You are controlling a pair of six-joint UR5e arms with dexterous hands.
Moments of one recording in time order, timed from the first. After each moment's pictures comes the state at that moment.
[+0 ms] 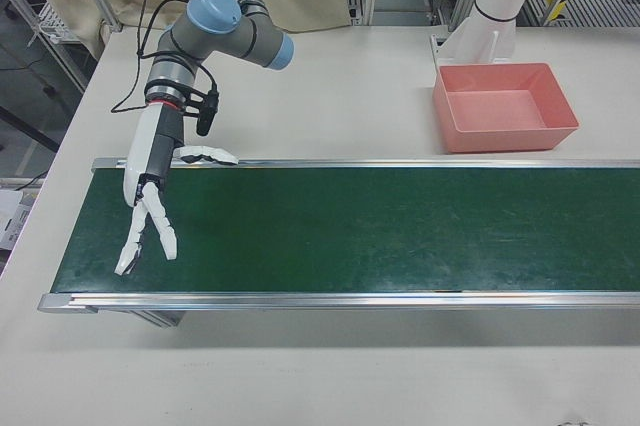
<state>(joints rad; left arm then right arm) -1.43 -1.75 -1.74 0.31 1.79 -0.01 1.21 -1.60 1.80 -3.30 -1.20 -0.46</state>
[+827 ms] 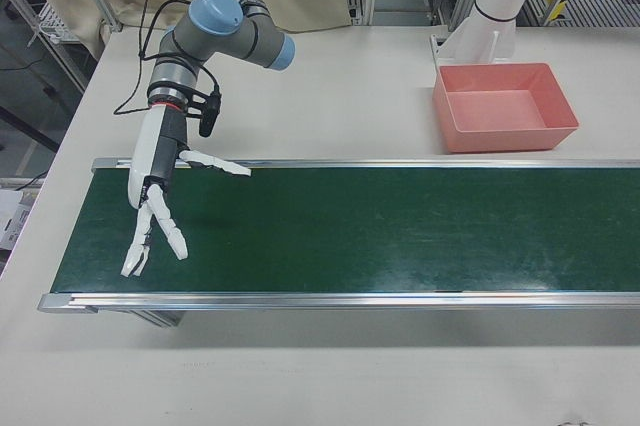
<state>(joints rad) -1.43 -1.75 -1.74 0.31 1.79 -0.01 1.20 -1.60 1.80 -3.30 -1.21 -0.46</state>
